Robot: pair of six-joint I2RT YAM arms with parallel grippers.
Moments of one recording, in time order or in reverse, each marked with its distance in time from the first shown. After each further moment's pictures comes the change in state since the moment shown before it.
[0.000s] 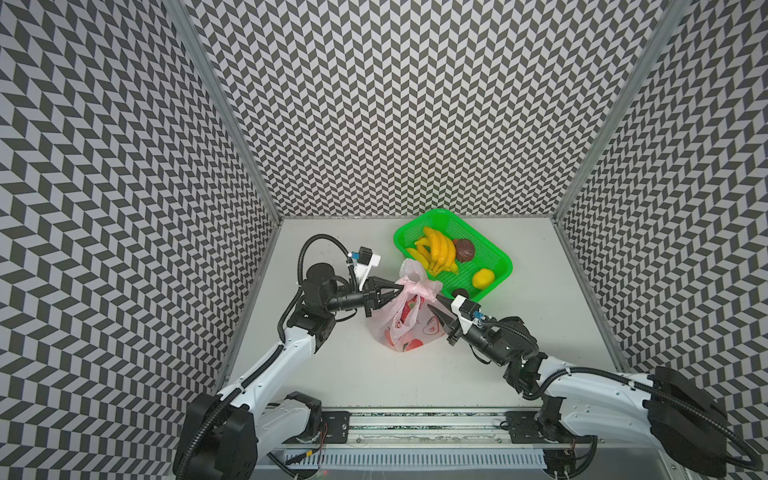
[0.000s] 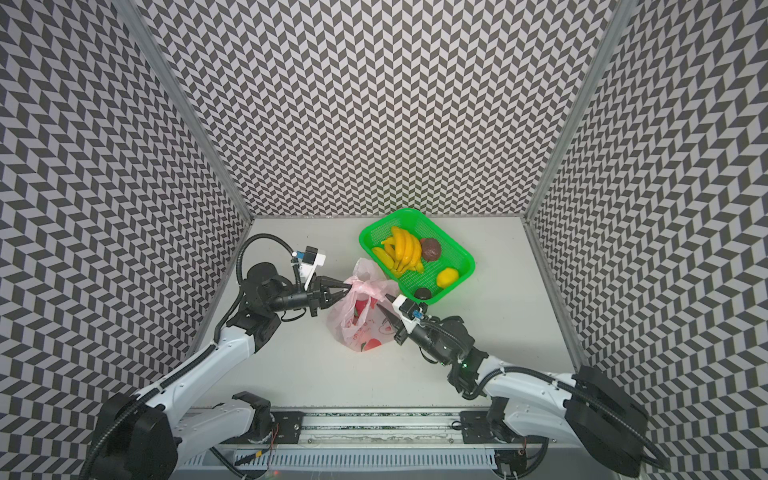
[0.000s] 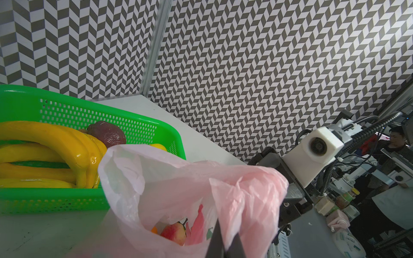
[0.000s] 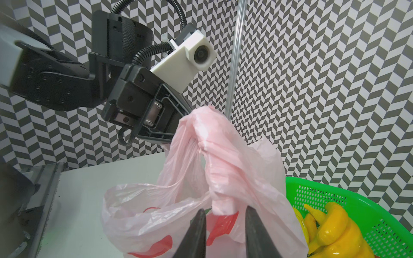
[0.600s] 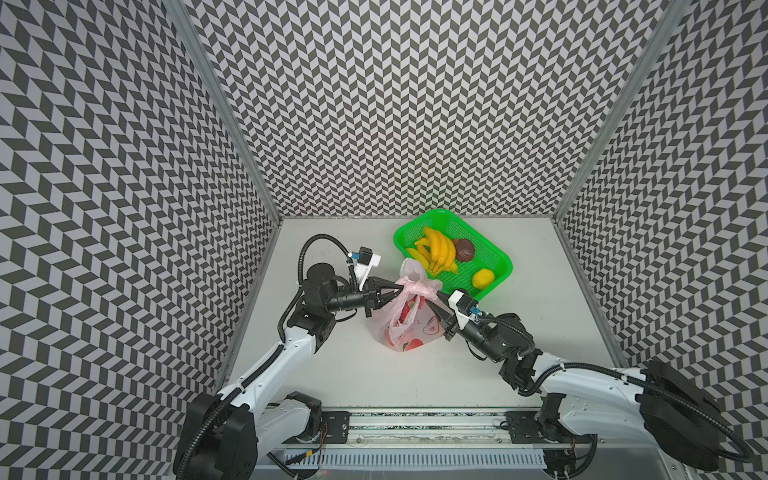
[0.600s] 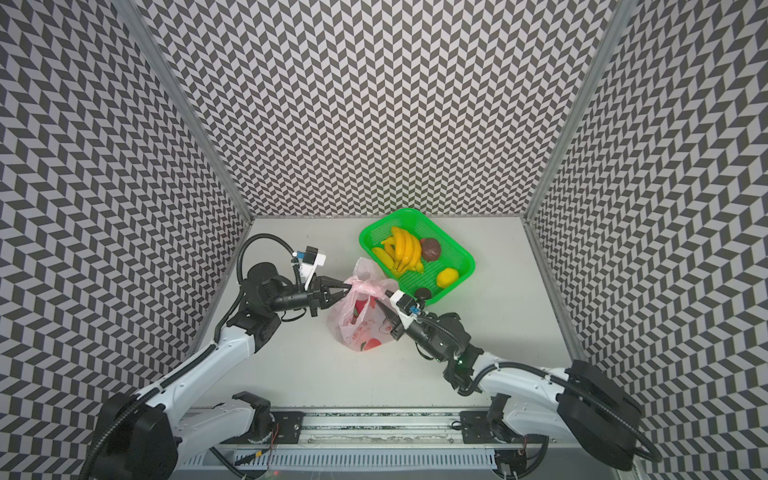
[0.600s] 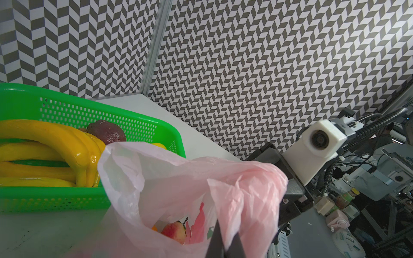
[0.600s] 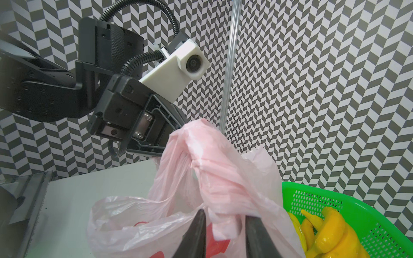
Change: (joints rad) left arm 0.000 0.003 0.000 -0.002 0.000 0.000; right arm 0.000 0.049 0.034 0.034 0.026 -0.001
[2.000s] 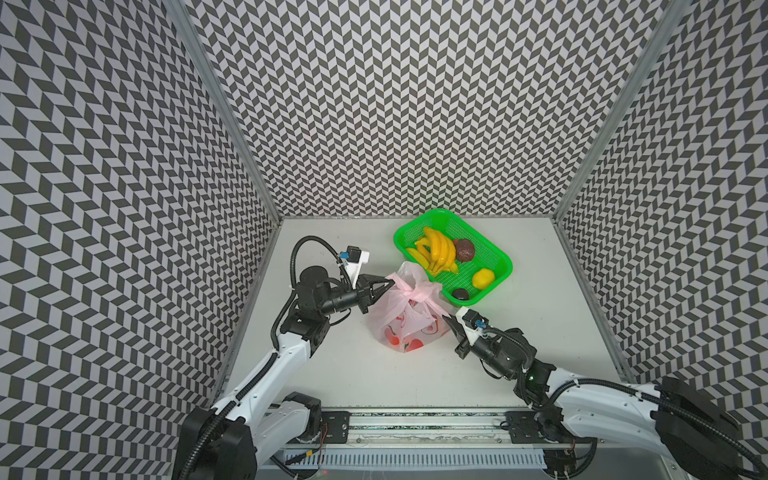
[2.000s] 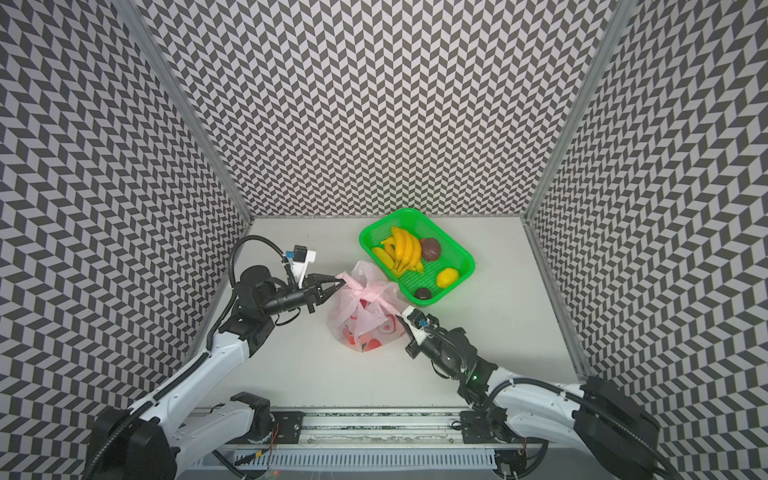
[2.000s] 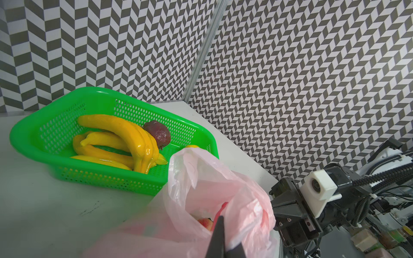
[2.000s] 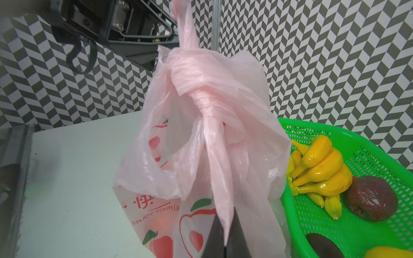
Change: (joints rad) left arm 0.060 -0.065 -0.026 -0.087 -0.182 0.027; right arm 0.000 -0.153 -0.197 -0.200 0.081 0.071
